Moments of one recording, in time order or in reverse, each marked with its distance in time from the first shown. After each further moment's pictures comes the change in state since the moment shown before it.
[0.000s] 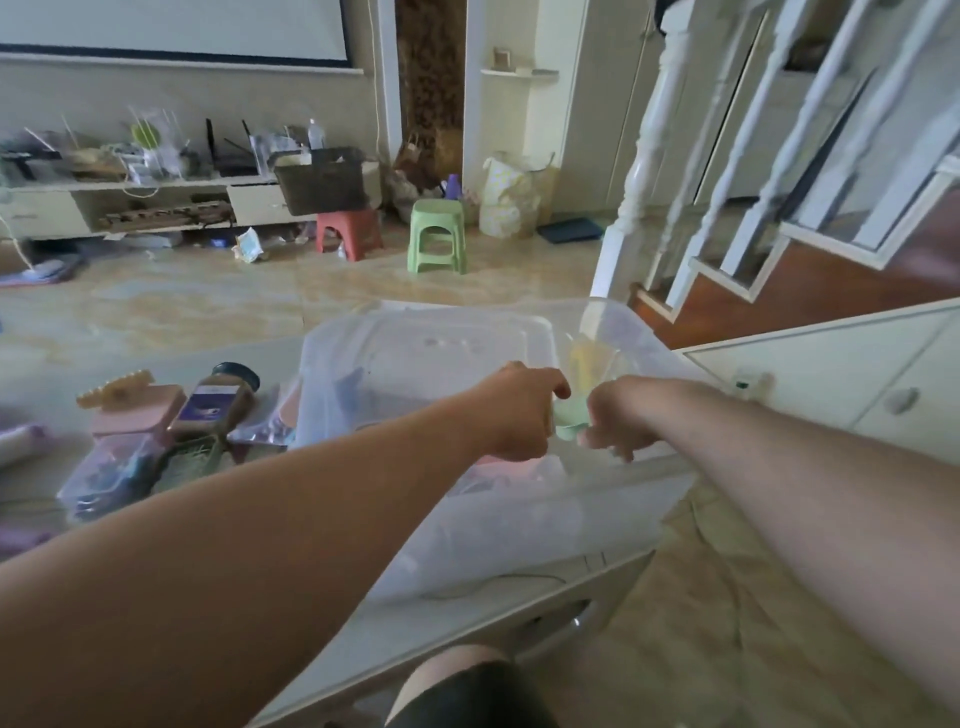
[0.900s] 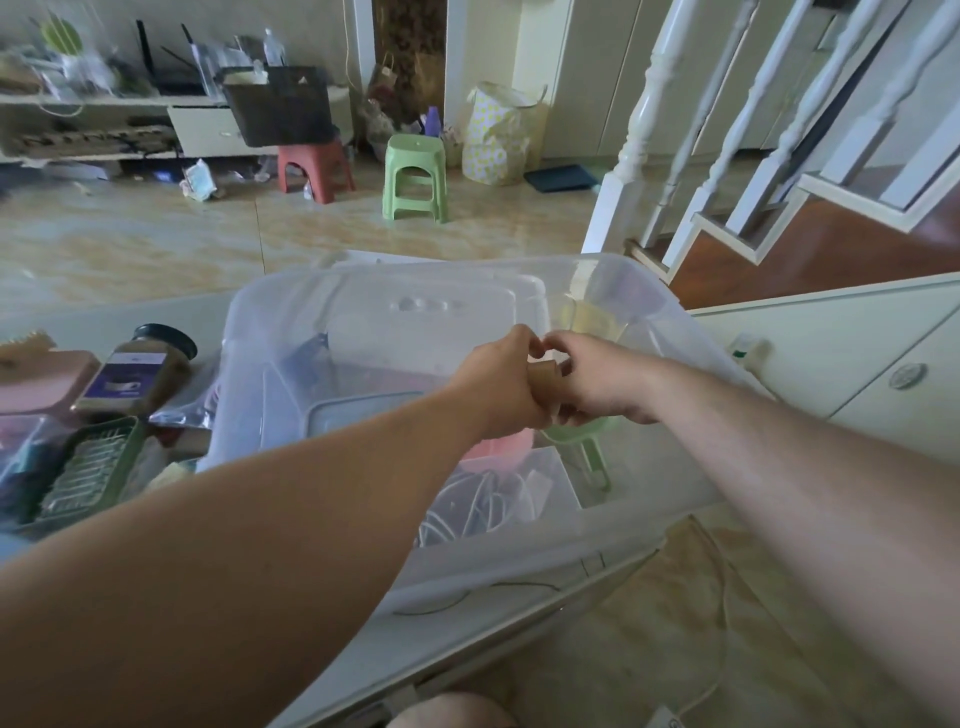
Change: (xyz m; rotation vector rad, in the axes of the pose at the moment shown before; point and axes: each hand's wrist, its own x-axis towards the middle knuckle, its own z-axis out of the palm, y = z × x) left_hand 0.065 -0.043 0.043 -0.339 0.116 -0.148; right_hand 0.063 -0.003 0.013 0.920 0.057 -0.256
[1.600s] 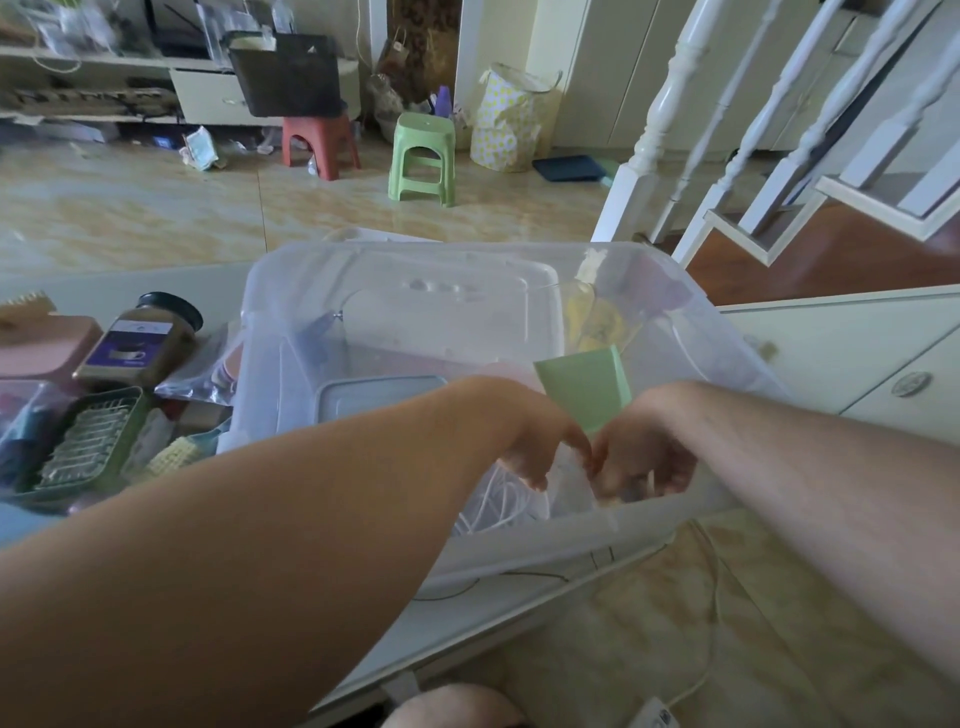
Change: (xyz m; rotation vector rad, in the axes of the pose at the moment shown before) left_hand -0.024 0.012 -0.002 0.607 -0.629 0.232; right_hand -0.003 0.030 0.014 -0.698 -0.531 0.601
